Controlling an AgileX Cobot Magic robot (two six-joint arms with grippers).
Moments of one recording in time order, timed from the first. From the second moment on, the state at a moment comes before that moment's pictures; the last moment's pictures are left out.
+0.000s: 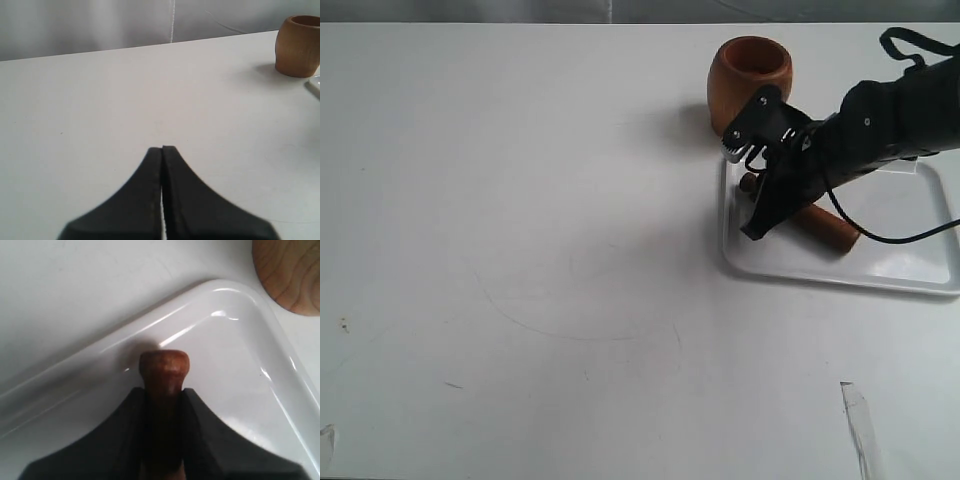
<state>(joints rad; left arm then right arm) 0.02 0.00 0.00 0.07 0.44 0.35 0.48 1.93 -0.94 0.14 0.20 -0.72</state>
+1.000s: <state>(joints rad) 0.02 0.00 0.00 0.07 0.44 0.35 0.48 1.30 -0.82 0.28 0.27 -0.62</state>
